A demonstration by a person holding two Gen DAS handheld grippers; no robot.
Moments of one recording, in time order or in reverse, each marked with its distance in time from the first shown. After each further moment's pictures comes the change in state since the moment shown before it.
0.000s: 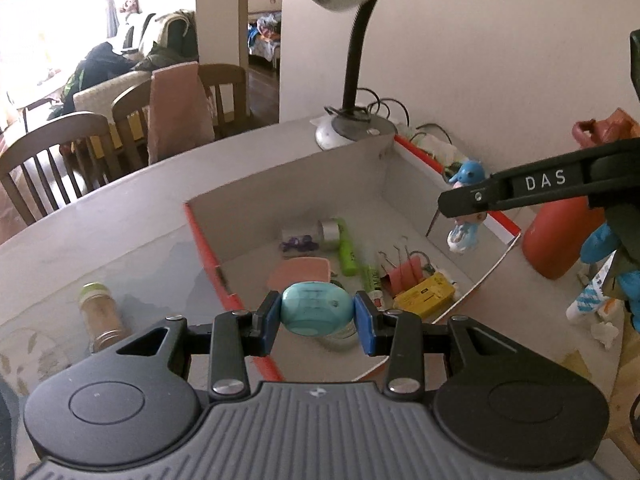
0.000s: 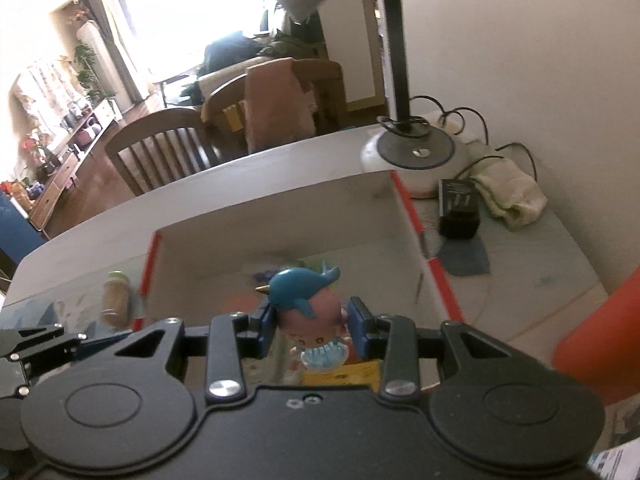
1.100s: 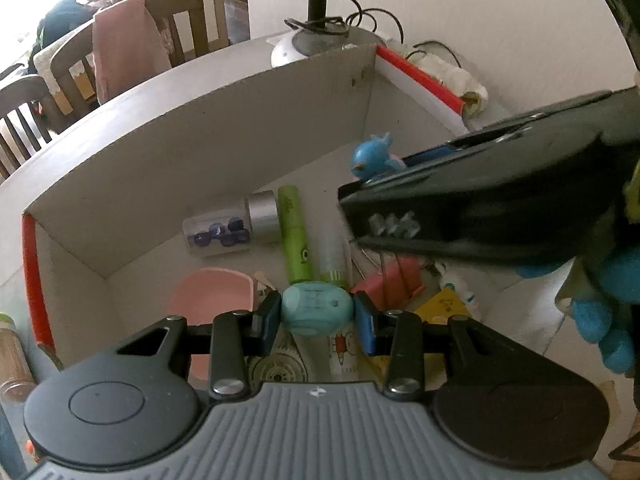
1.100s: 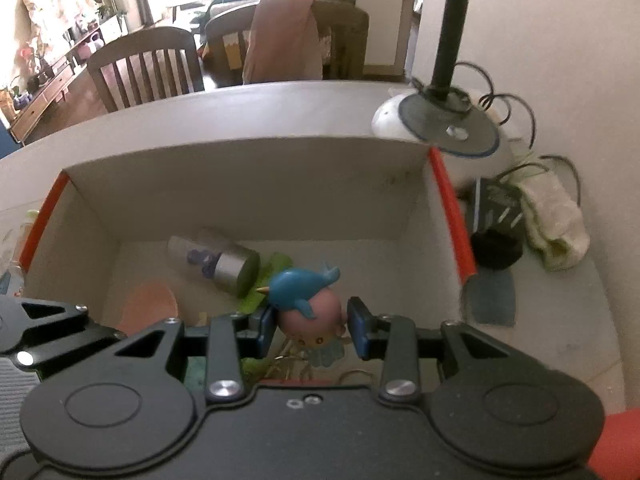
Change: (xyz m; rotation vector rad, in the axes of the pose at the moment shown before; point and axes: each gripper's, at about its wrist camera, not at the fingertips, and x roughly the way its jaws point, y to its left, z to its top) left arm 0.138 -0.049 0.035 0.021 0.237 -0.001; right arm 0.114 -0.001 0.017 -0.209 0.157 -0.060
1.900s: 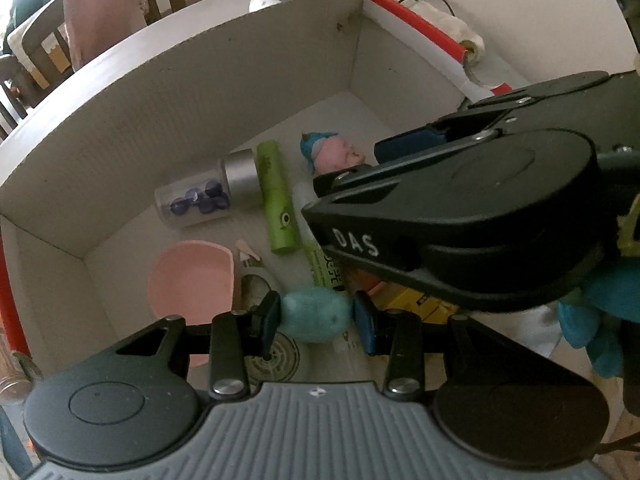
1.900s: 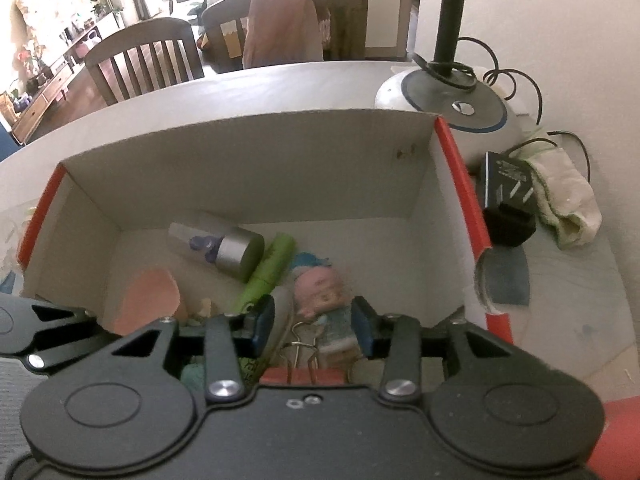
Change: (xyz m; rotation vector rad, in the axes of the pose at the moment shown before) left arm 0.016 -0.005 0.004 0.030 0.154 -0.032; right arm 0.002 -0.005 -0.006 0.030 0.034 0.024
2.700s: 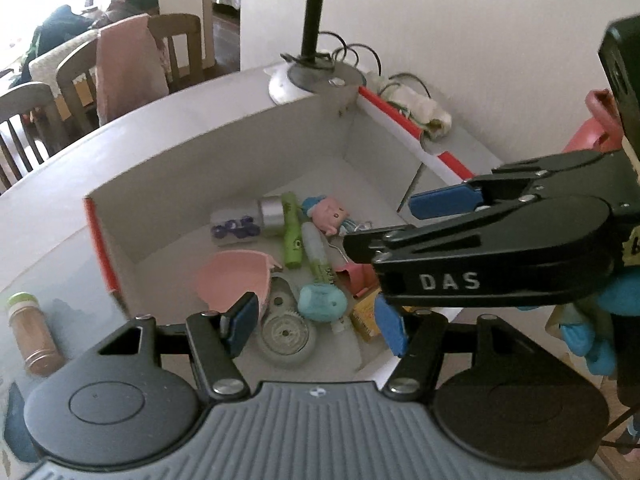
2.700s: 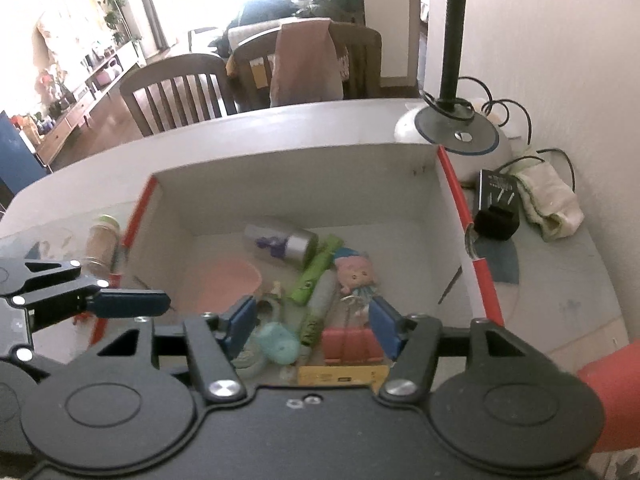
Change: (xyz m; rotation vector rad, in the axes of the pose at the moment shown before) left arm -0.084 0.023 -0.048 -0.029 -0.237 -0.046; right arm -0.075 0.027 -0.021 0.009 -0.102 0.054
